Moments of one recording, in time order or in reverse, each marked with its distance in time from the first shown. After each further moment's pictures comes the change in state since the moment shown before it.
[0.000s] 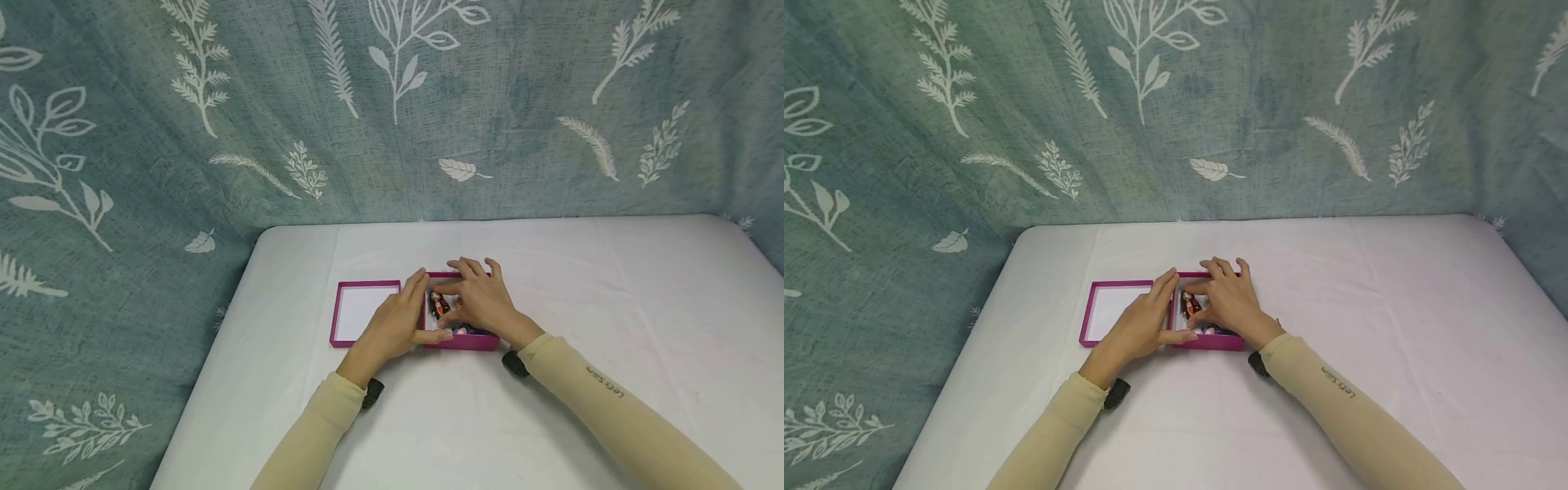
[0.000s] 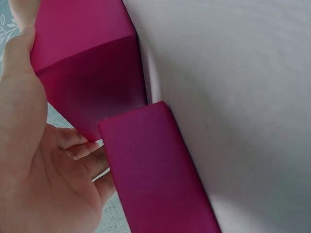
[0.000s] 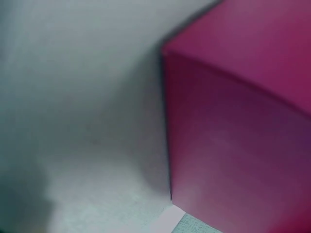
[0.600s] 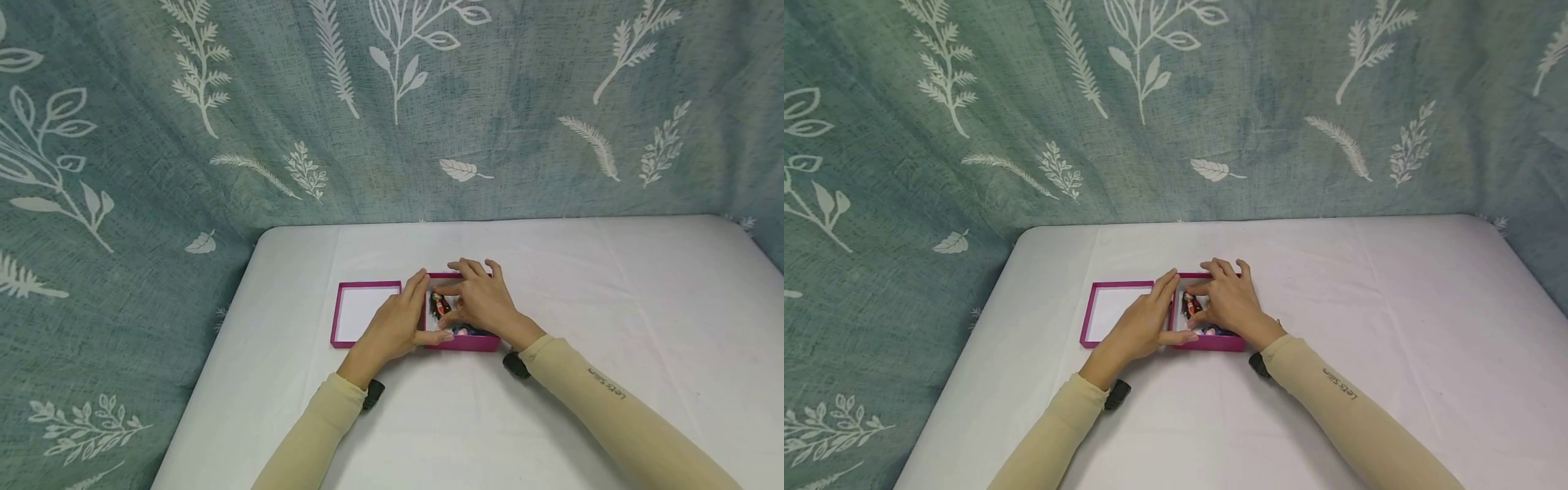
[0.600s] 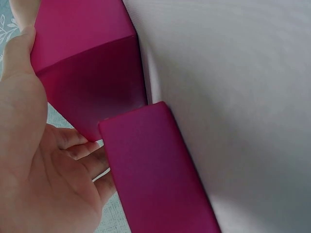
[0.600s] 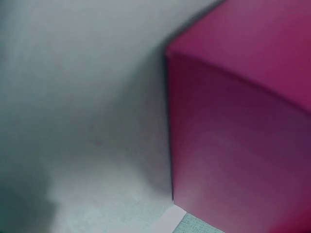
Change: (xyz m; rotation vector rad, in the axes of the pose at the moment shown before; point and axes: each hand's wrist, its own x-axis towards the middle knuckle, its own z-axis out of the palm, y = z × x) left_hand -0.001 0.000 0.000 -0.008 -0.010 -0.003; right_hand -0.001 -0.001 0.000 0.032 0.020 -0.001
